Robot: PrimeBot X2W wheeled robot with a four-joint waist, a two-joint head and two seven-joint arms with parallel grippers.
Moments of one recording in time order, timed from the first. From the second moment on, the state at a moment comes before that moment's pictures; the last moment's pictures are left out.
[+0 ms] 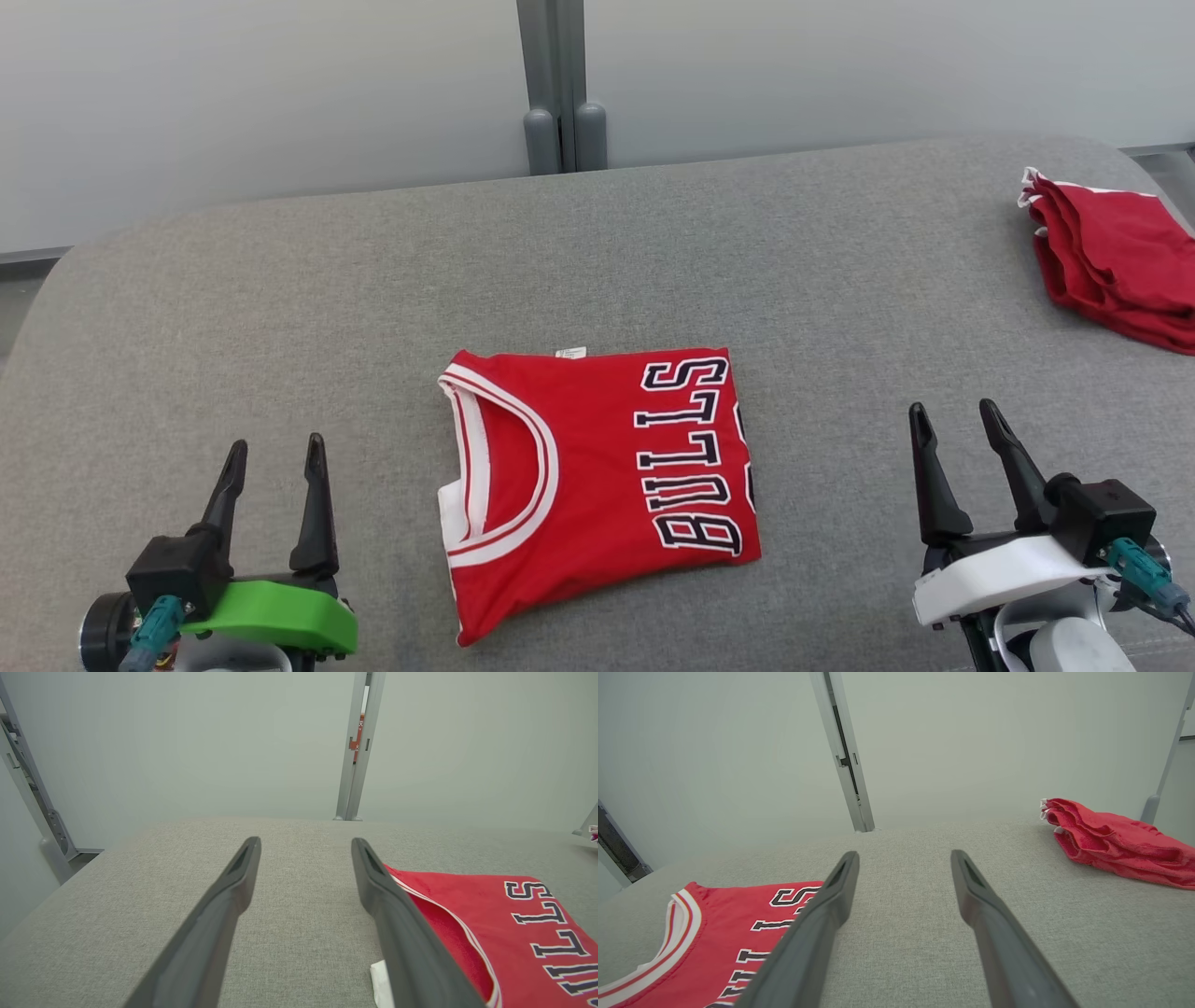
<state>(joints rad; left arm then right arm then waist) -0.04 0.16 -0.11 0.21 -0.32 -0.01 -0.26 -0.02 -0.10 0.04 0.17 0.26 0.13 -0.26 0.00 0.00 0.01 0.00</state>
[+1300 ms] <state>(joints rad) 0.00 0.09 0.04 0.23 -0.21 -0.09 -0.26 0.04 -0.10 0.02 0.11 0.17 0.13 -0.26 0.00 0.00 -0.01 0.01</state>
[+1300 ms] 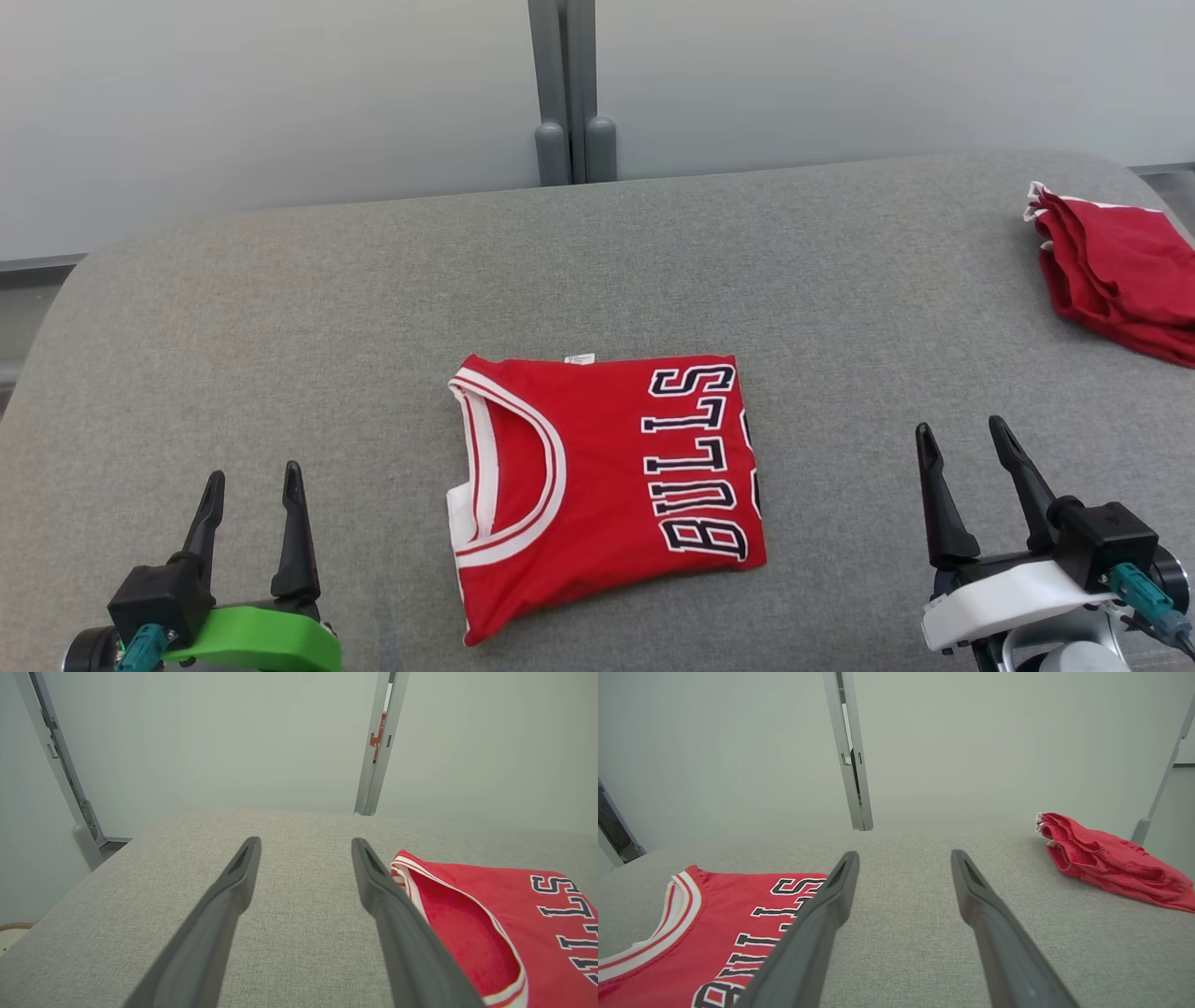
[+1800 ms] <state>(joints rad) 0.00 0.08 0.05 0.24 -0.20 -0.09 -0.26 0.04 -0.10 0.02 0.12 0.17 0.13 -0.26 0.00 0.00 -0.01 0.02</state>
